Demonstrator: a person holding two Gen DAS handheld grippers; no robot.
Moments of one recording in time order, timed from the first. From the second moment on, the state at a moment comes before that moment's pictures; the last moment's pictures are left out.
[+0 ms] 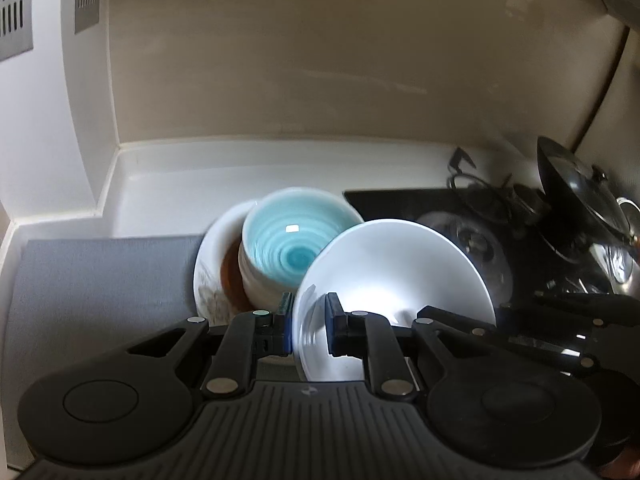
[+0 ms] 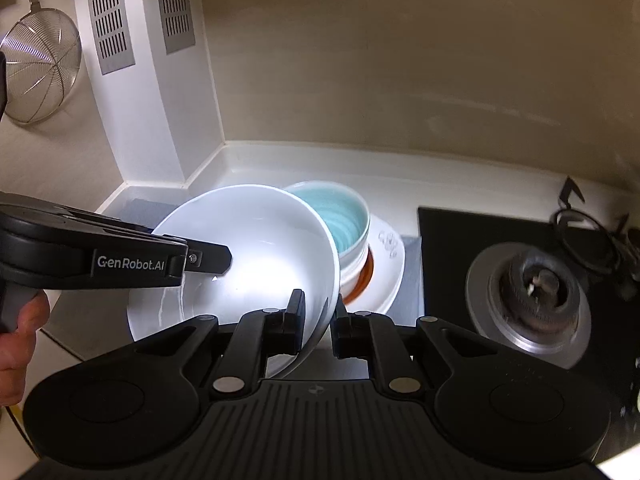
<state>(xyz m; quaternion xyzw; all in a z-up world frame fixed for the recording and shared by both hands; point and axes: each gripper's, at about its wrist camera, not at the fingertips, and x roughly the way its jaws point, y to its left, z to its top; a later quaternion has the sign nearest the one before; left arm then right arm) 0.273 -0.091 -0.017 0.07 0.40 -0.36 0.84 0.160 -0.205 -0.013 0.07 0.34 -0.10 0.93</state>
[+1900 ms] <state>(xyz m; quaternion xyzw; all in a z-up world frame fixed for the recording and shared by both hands) 0.377 -0.161 -0.067 0.13 0.43 -0.33 0.83 0.288 -0.270 -0.046 0.04 0.38 -0.10 0.92</state>
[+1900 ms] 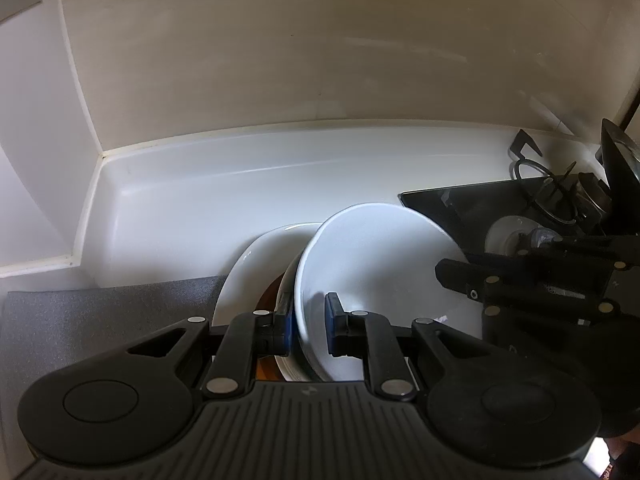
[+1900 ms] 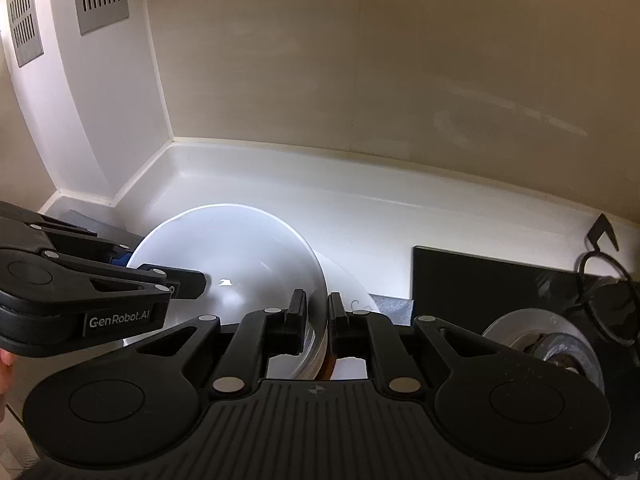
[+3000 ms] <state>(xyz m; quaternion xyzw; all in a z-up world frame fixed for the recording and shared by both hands) 0.381 -0.161 -0.061 0.14 0.45 -0.34 0.81 0.292 -0.273 -0.057 0.05 0.38 -0.10 0.92</state>
